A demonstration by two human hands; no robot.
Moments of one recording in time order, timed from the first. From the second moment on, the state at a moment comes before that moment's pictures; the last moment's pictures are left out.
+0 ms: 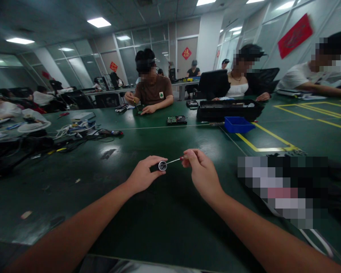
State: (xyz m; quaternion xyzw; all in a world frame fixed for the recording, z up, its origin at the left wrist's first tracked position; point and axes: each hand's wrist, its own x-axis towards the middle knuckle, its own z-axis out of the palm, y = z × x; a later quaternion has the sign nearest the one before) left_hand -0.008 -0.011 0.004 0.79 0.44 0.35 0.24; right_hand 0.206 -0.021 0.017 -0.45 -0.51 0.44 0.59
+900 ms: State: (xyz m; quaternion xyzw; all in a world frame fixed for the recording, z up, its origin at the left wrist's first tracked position) left_hand -0.008 -0.012 0.004 0.79 0.46 0.34 0.23; right_hand 0.206 -0.030 0.026 -0.48 -0.62 0.29 0.55
